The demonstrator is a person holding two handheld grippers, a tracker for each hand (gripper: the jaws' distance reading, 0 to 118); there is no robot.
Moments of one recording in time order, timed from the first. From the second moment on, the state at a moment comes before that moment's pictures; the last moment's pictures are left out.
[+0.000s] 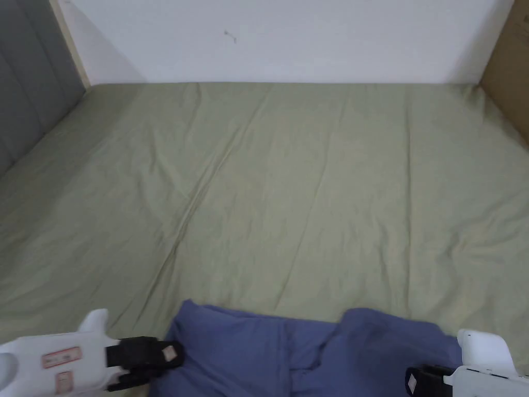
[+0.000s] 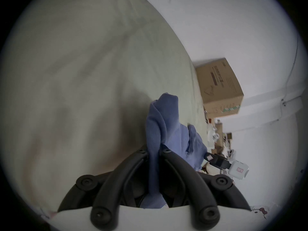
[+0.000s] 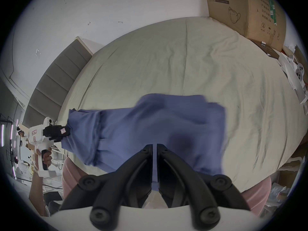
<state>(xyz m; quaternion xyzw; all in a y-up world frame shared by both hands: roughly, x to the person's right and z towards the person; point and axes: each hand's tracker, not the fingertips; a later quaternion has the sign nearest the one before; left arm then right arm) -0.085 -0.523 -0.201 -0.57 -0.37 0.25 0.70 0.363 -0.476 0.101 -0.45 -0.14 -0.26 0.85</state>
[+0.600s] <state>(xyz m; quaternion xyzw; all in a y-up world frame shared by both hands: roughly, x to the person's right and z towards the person) 0.077 -0.400 -0.133 -0.49 -0.49 0.12 0.71 0.392 -0.485 0.139 -0.42 -0.17 -0.31 0.84</state>
